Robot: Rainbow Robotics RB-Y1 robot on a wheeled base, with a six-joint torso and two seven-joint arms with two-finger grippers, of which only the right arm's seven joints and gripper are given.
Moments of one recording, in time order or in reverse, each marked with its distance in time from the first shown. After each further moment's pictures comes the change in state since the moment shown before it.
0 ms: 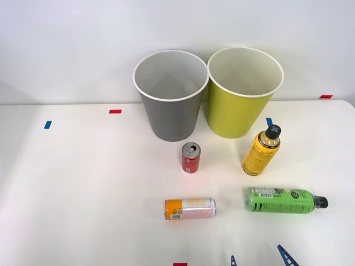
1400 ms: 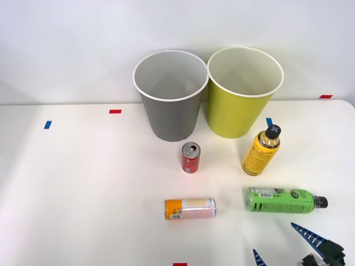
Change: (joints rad) arm -0.061 -0.480 -0.092 -0.456 -0.036 0.703 -0.006
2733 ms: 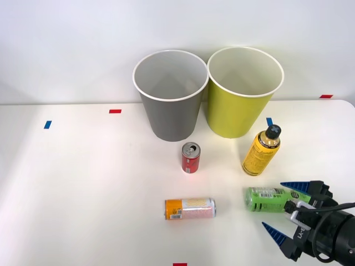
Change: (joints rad) arm -0.568 -0.628 0.211 -0.054 -0.068 0.321 -0.253
